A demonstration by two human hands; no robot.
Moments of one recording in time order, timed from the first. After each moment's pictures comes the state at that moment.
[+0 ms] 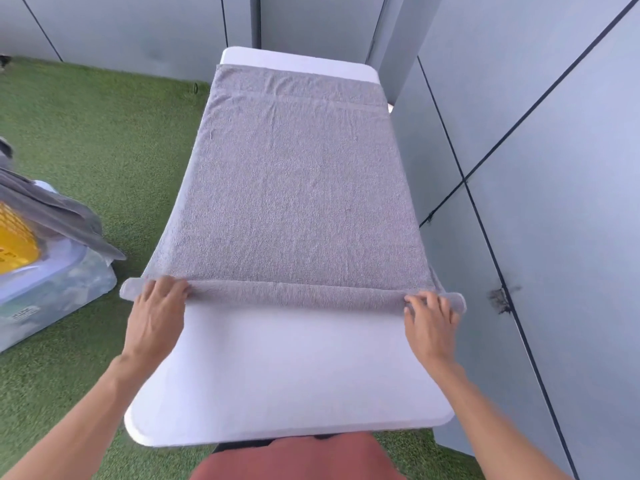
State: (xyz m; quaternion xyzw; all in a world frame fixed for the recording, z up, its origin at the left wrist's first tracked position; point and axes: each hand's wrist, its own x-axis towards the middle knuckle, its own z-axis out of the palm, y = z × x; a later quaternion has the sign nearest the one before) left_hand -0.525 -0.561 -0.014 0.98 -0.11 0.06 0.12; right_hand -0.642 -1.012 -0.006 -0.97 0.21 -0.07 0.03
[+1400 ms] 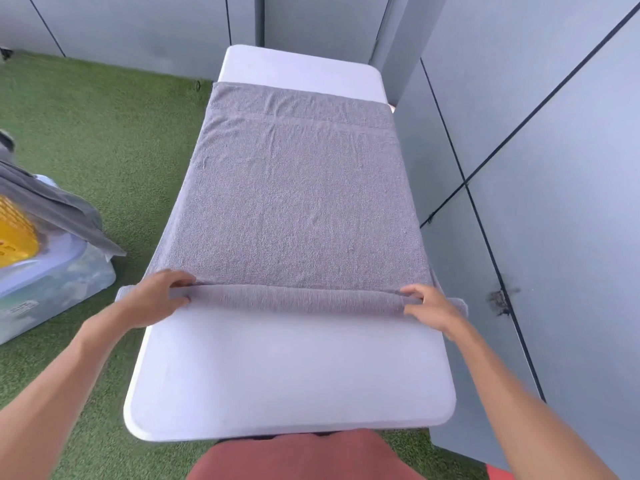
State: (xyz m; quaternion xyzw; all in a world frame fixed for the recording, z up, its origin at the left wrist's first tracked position) left_hand -0.487 -0.549 0.022 0.94 -0.11 -0.23 0.21; right_hand -0.602 -1.043 0.025 -0.88 0.27 0.21 0.34
